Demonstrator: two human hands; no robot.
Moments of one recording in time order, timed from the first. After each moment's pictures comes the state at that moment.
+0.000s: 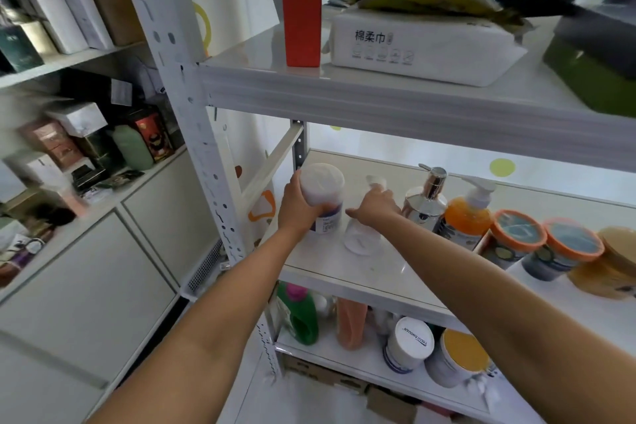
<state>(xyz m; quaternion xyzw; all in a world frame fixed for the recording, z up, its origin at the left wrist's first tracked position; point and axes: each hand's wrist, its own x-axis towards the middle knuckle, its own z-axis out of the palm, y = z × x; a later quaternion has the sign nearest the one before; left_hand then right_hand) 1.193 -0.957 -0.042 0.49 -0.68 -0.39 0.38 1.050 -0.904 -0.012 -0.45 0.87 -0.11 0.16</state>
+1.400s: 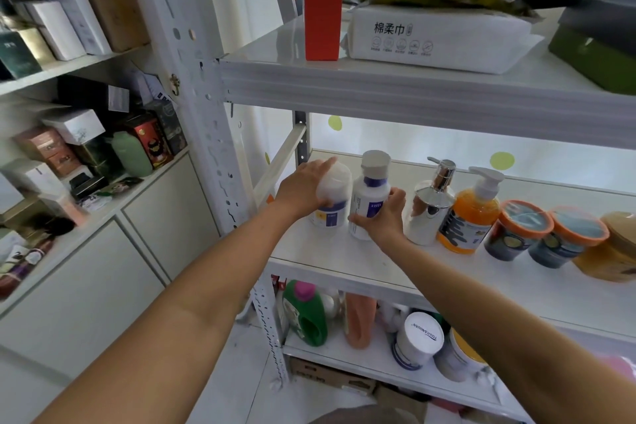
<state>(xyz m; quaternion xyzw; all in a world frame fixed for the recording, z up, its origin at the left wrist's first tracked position) 1.218 -0.972 0.005 0.38 -0.92 -0.05 0.12 1.071 -0.880 -0.046 -0.38 0.78 -0.47 0.19</state>
